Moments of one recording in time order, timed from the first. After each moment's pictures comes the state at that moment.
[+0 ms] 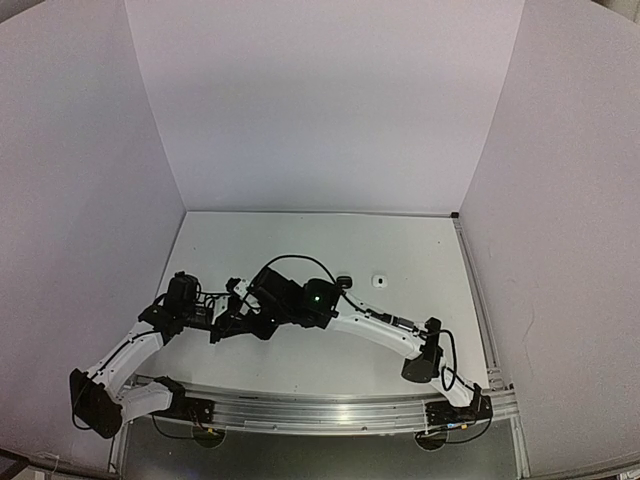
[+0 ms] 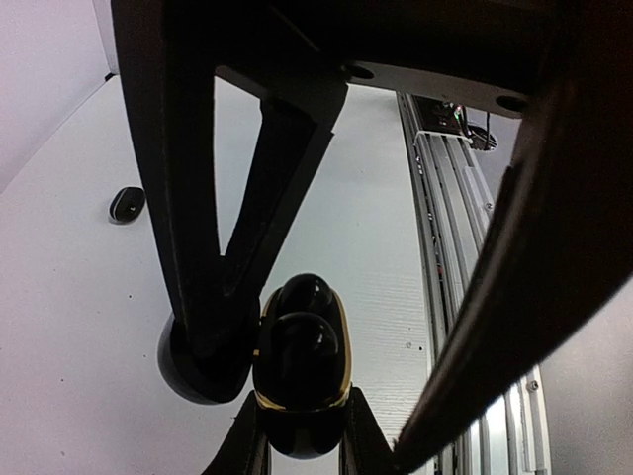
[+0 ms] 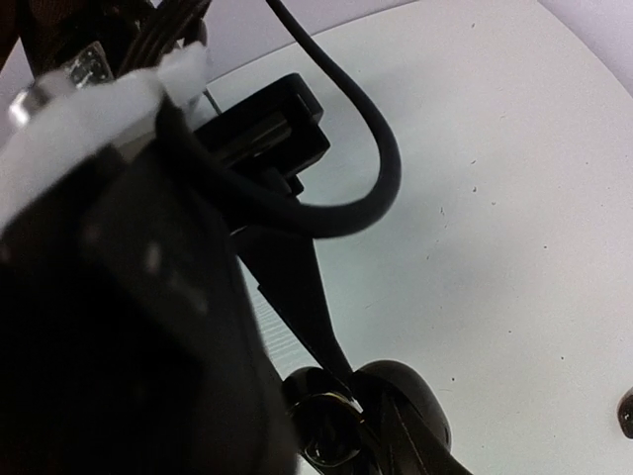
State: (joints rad) left arm -0.41 1.02 0.71 -0.45 0.98 0.66; right arm 1.24 2.34 2.57 -1.02 -0.02 0.18
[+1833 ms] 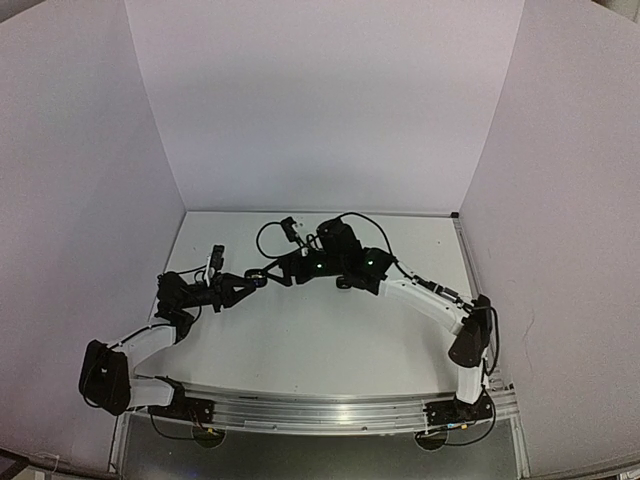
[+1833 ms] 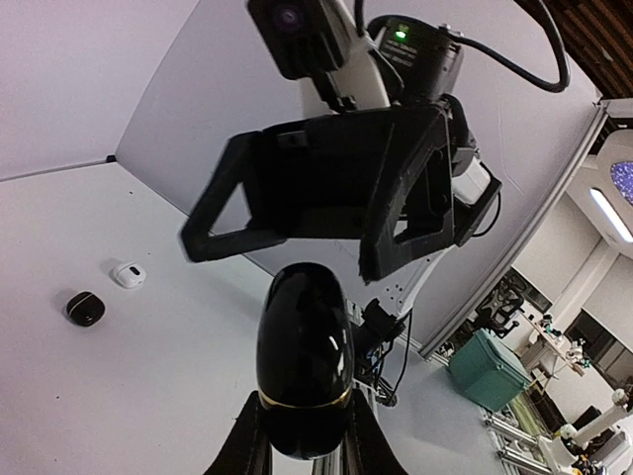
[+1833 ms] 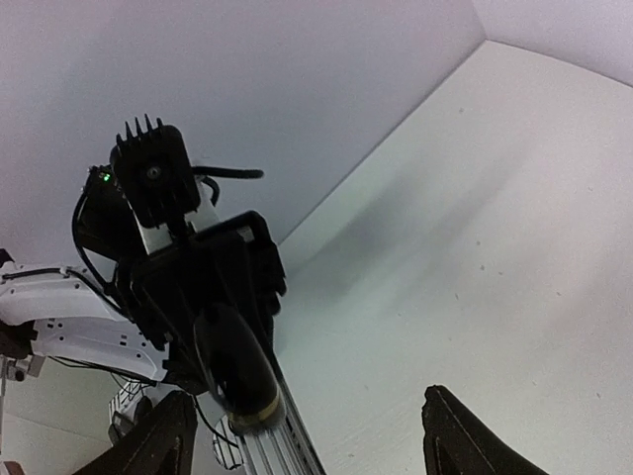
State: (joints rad) left arm -0.33 1.23 0.55 0.91 1.10 -0.77; right arm 0.93 1.94 1.90 -0.38 -0.40 0.52
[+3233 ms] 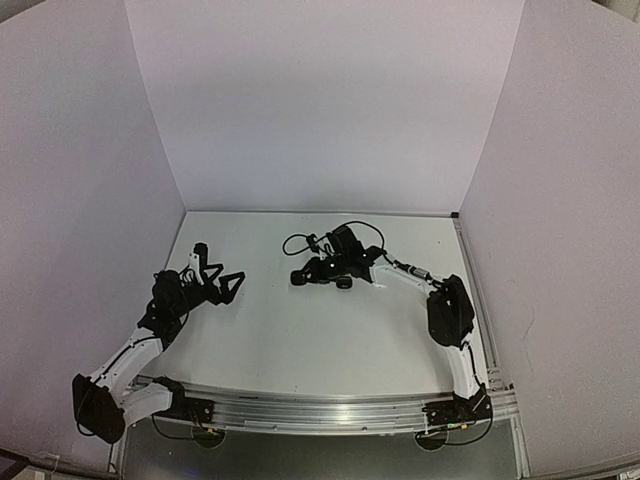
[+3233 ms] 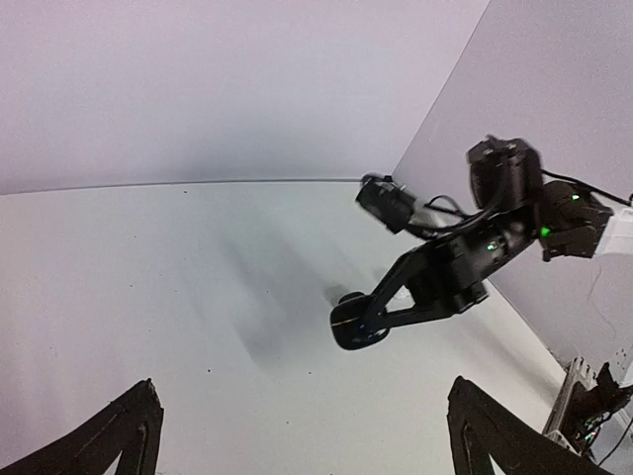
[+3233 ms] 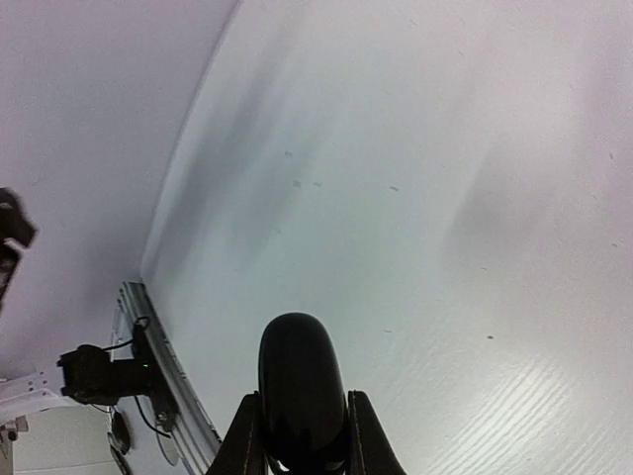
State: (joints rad) left arm -0.33 0.98 0.60 0.20 0.41 -0.32; right arm 0.73 2.22 1.86 -0.39 -0.54 0.58
